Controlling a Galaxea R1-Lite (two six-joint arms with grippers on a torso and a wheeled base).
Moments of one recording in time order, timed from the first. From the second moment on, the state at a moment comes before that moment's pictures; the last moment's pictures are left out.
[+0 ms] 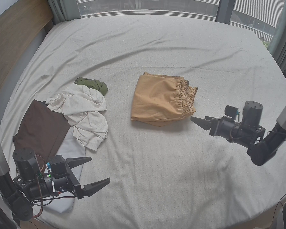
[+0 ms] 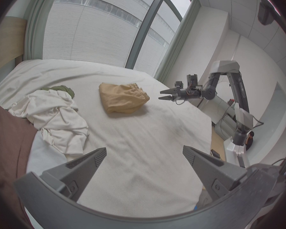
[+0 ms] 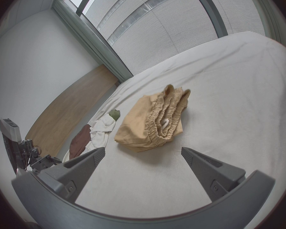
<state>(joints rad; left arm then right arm) -0.30 1.83 -0.03 -1.55 -0.54 0.04 0.24 1.97 -0.65 -1.19 0.42 0.29</state>
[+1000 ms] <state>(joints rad) -0.28 1.40 -0.02 -1.40 -0.37 -0.10 0.21 1.29 -0.15 -1.23 0.43 0.26</state>
